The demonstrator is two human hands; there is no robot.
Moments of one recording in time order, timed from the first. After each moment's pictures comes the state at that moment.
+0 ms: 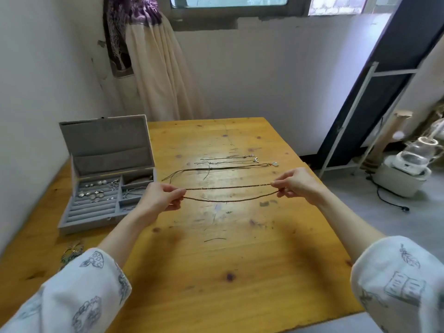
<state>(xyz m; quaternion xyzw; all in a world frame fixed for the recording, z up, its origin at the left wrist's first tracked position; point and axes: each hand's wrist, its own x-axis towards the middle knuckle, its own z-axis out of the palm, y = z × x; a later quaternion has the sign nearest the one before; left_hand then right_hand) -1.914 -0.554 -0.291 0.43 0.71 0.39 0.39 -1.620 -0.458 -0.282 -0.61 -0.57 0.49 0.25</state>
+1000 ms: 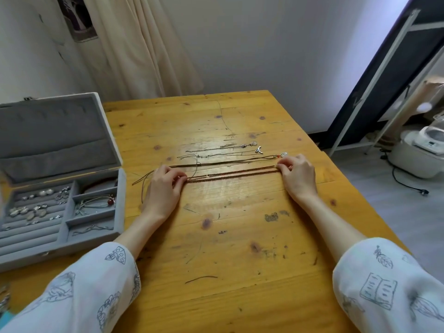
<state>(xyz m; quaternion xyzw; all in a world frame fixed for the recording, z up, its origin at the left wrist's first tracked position) -1.909 -0.440 -0.381 0.62 0.72 0.31 0.04 -1.638 -0.353 -0.388 -0.65 -0.67 0.17 0.32</state>
